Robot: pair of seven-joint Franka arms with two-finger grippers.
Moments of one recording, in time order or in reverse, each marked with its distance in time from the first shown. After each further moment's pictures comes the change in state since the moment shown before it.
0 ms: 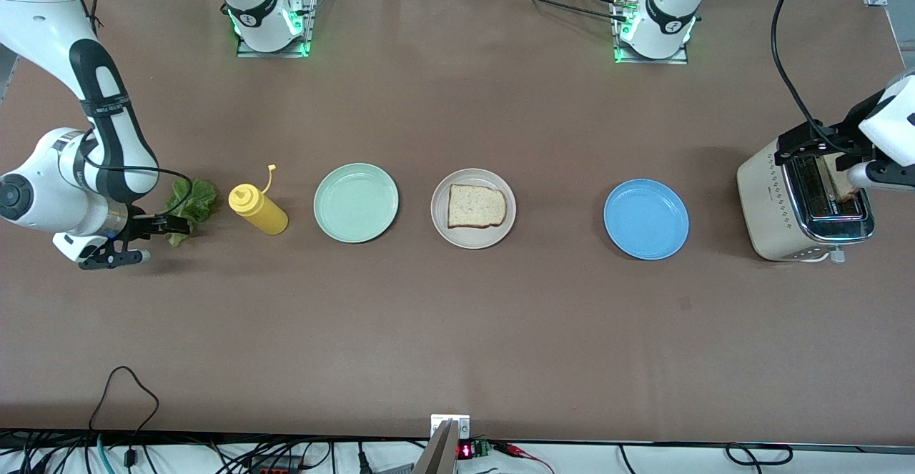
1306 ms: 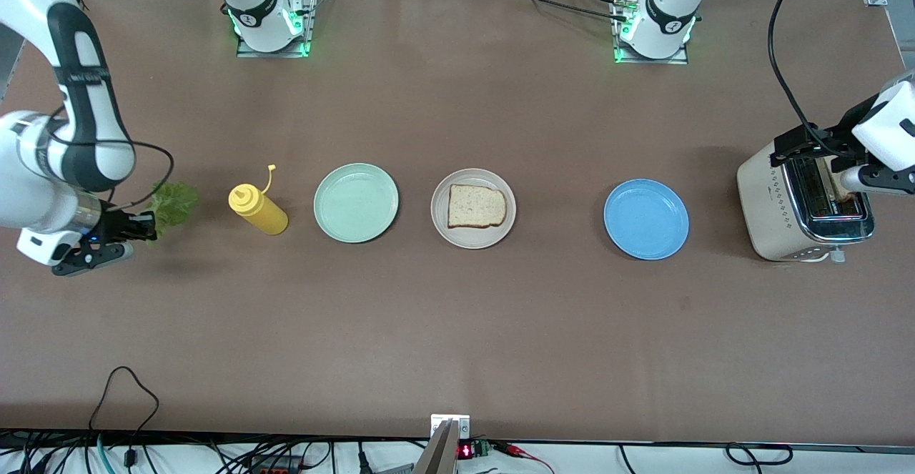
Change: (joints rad) left arm -0.001 0.012 -0.003 0.001 0.000 -0.005 0.000; right arm 0.043 -0.145 0.002 0.117 -0.022 -0.221 -0.255
